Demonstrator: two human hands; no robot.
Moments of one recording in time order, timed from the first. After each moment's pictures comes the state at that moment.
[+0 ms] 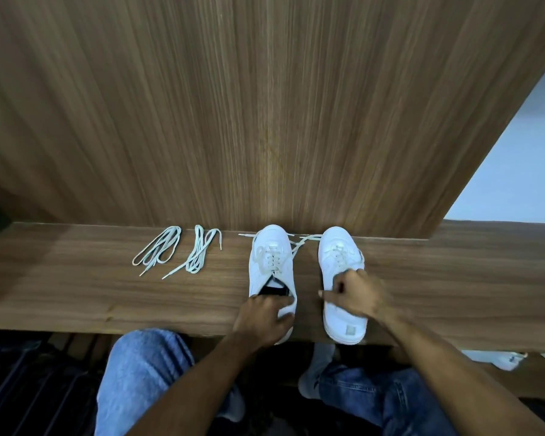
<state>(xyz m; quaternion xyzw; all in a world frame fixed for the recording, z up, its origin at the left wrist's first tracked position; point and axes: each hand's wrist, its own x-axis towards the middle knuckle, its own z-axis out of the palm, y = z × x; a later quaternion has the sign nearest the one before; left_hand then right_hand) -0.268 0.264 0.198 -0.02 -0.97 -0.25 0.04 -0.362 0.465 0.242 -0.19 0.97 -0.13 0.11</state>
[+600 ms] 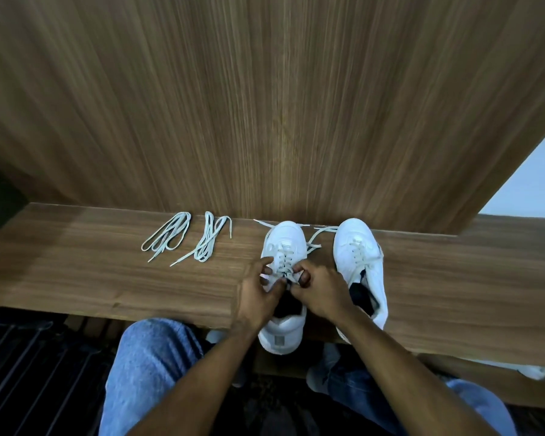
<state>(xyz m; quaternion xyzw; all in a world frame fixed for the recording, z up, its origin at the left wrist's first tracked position) -0.288 0.250 0.180 0.19 -0.83 -0.50 0.16 -0.352 0.391 0.213 -0.21 0.92 -0.32 0.09</state>
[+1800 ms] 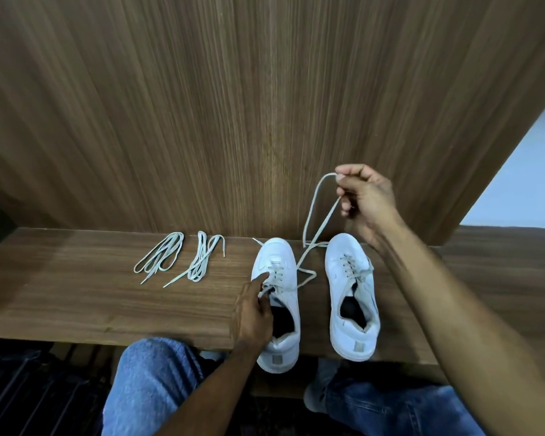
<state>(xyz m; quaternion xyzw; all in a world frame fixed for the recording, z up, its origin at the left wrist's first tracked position) -0.290 0.261 0.177 0.19 -0.85 -0.45 0.20 -0.418 0.410 0.374 -0.06 0.64 -0.76 0.04</state>
